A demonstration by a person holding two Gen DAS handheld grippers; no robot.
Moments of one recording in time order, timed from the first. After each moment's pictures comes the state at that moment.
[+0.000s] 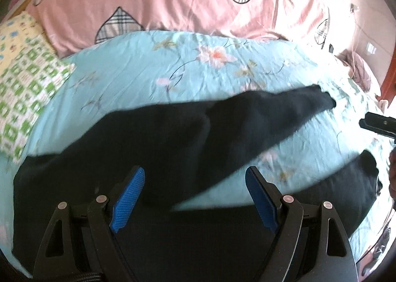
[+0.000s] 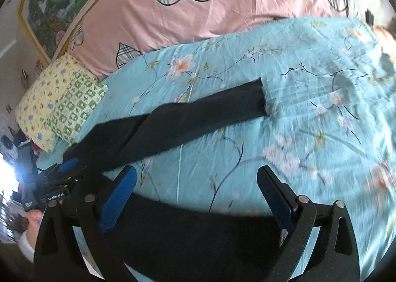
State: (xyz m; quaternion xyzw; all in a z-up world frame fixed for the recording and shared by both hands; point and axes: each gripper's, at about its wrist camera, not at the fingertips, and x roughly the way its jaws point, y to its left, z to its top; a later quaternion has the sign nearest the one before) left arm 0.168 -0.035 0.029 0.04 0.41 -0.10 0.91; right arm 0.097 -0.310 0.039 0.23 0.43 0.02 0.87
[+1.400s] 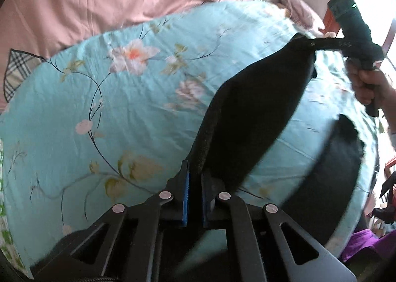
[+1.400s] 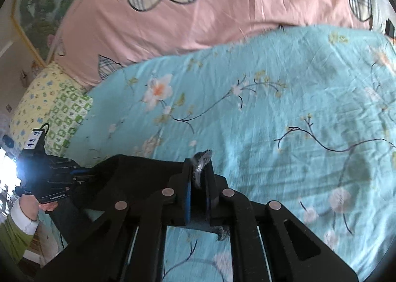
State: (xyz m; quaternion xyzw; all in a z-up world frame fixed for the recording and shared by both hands) left arm 0.253 -0.088 0.038 0.16 0.47 -0.34 0.80; right arm 0.189 -0.382 0.041 0.21 0.44 0.05 0.87
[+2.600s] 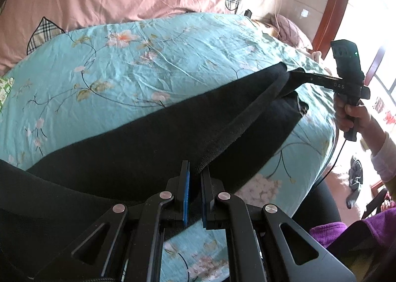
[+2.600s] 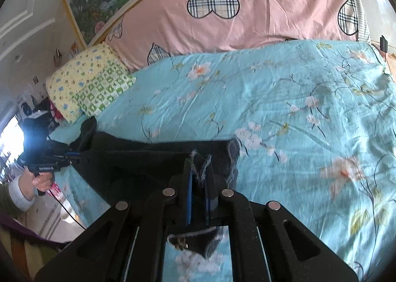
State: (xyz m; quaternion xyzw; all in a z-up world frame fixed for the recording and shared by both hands) left arm 0.060 -0.052 0.029 0.08 0.44 -0.34 0.83; right arm -0.007 -0.342 0.038 0.15 0.38 0.11 0.91
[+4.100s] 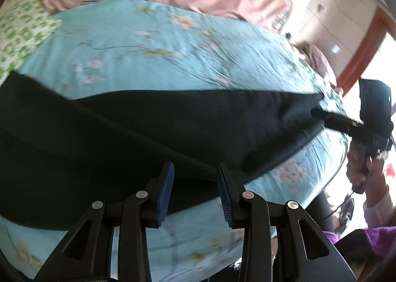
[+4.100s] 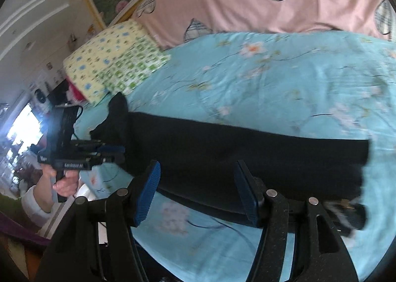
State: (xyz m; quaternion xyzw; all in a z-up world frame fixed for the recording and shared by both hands) left arm 0.056 0.058 0.013 -0.04 0.47 -0.25 0.85; right arm 0.011 -0.192 0.043 0.16 0.41 0.18 0.88
